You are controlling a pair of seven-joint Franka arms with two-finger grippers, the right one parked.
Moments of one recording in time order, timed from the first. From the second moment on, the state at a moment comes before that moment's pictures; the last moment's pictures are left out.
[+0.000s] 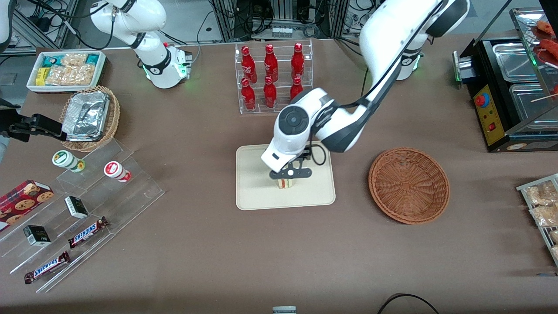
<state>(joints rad) -0.45 0.60 -0.36 -1.42 0.11 1.96 -0.88</state>
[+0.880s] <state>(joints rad) -0.12 0.09 -0.33 -1.60 0.09 1.64 -0.61</state>
